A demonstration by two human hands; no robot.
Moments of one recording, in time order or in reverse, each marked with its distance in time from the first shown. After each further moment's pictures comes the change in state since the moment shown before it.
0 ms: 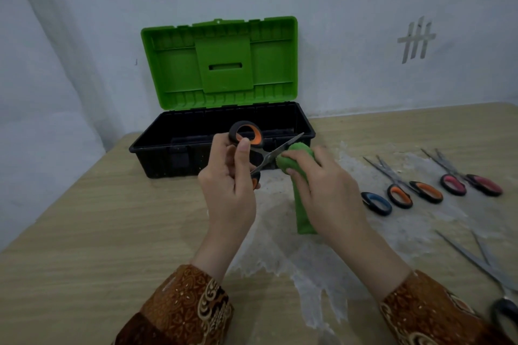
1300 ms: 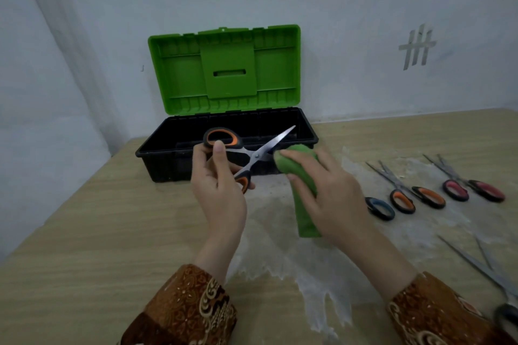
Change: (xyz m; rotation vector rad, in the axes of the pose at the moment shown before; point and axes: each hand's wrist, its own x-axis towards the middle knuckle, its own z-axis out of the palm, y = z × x) left_hand 0.005 -0.002 -0.002 -0.186 0.199 -0.419; right_hand -0.001 0.006 -0.006 0.120 0.024 -0.090
